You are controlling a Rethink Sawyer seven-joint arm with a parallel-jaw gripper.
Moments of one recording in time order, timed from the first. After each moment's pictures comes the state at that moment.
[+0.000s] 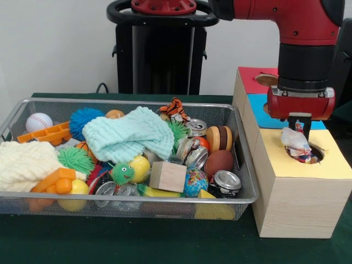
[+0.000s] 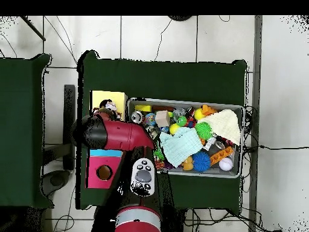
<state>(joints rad) 0.09 -0.54 -0.07 1.60 0.25 0.26 1.78</state>
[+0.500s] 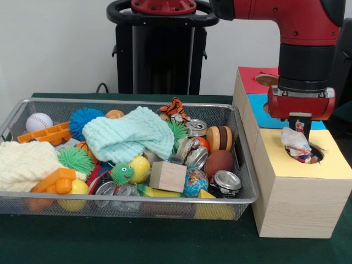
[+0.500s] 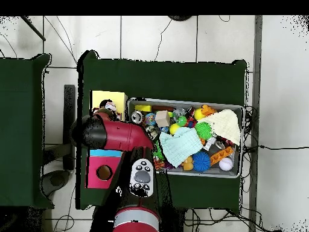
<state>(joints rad) 0.10 -0.54 -0.08 1.60 0.26 0.26 1.78</state>
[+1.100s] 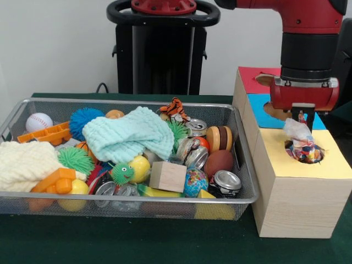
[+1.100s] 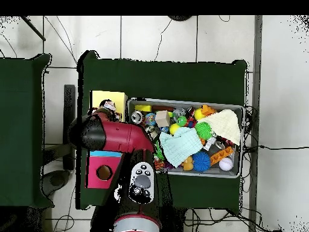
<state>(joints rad) 0.10 -0.58 -0.08 1.62 0.26 0.27 1.78</state>
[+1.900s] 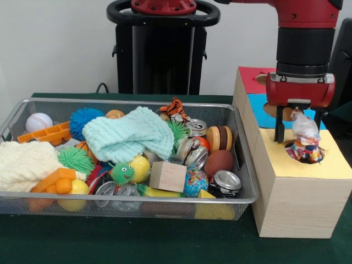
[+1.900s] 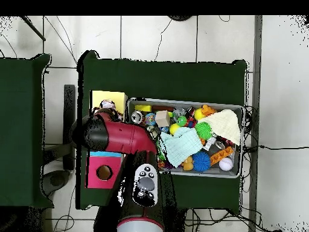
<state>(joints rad) 0.08 -0.60 -0.08 1.63 0.26 0.27 1.78</state>
